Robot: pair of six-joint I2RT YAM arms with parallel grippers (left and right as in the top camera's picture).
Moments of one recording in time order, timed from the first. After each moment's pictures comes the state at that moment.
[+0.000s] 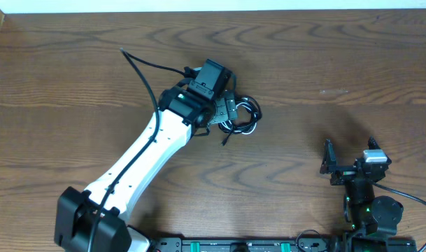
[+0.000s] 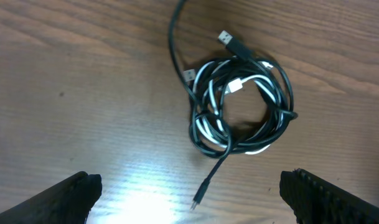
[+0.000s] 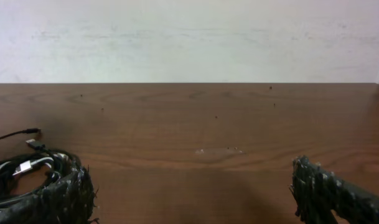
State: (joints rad) left arm -0.56 1.61 1.34 -0.86 -0.11 -0.70; right arm -0.13 0.01 0.01 -0.06 -0.17 0.00
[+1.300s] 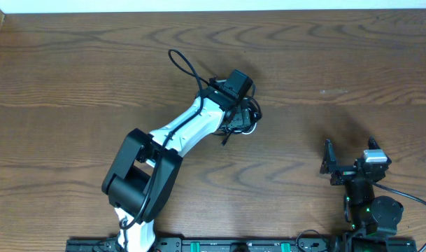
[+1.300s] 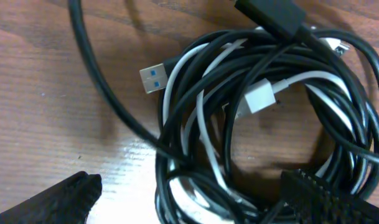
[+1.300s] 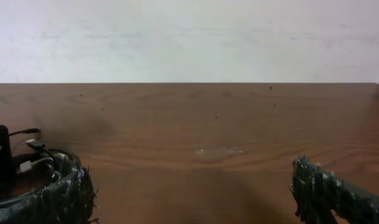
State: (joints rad) left arm -0.60 1.97 1.34 -0.66 -0.11 -0.70; right arm -0.13 0.01 0.01 -0.06 -0.17 0.00
